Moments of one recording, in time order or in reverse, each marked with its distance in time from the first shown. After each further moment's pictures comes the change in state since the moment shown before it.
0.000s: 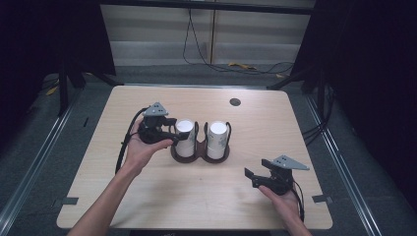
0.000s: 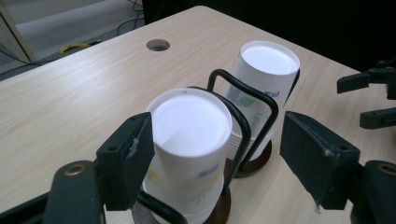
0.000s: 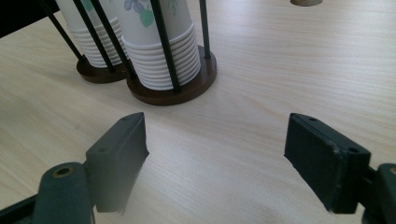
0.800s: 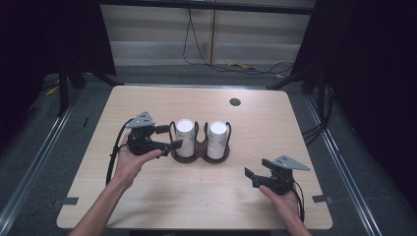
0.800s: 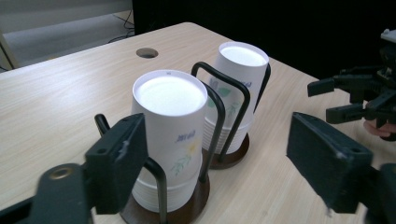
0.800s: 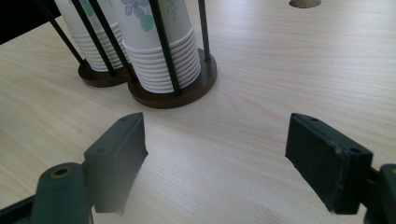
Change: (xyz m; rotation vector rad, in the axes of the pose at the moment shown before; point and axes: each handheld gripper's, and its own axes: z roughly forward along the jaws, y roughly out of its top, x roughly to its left) left arm -0.005 -0.030 -0.025 -0.104 -0.074 -0.095; right arm 0.000 0.001 -0.001 -0.008 -0.001 0.015
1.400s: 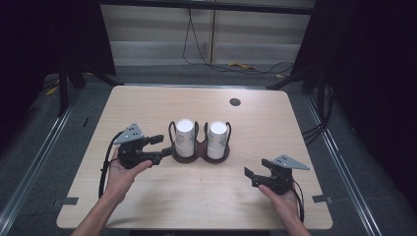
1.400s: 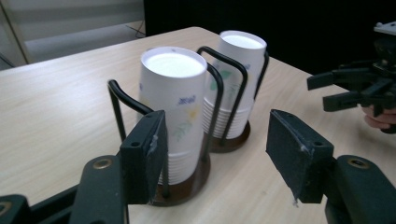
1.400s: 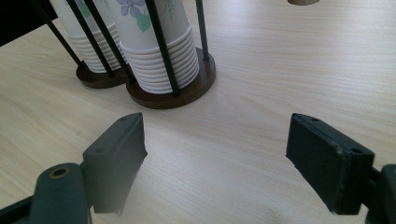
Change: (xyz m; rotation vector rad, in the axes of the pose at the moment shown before) left arm -0.011 -0.028 -0.024 -0.048 0.050 0.018; right arm 0.000 0.000 0.002 0.002 -0.004 0.017
